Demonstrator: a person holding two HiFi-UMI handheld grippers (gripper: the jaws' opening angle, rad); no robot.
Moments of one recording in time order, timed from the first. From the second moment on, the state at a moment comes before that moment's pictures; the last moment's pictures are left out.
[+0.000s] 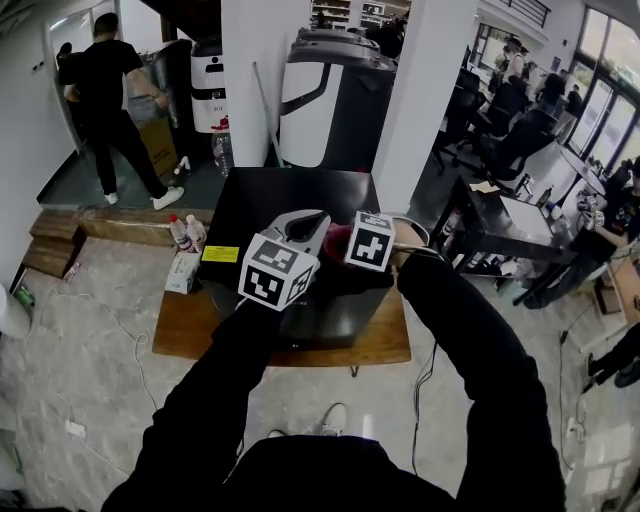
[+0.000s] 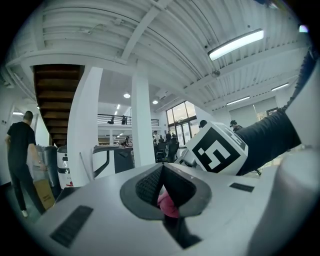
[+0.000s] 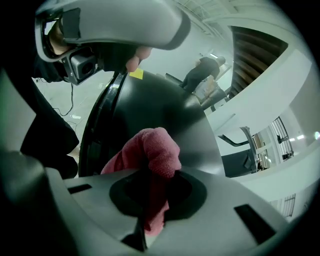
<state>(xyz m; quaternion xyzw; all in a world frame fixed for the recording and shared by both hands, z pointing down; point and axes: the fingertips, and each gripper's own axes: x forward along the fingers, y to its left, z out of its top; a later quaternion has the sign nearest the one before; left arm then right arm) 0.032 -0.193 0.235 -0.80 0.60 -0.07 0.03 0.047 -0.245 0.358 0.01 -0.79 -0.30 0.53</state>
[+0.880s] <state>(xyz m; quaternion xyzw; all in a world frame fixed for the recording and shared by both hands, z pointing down) 0.037 -0.088 0.217 -0.82 0.57 -0.03 0.06 0.092 -0.146 0.293 0.09 -0.90 -0.24 0.36</state>
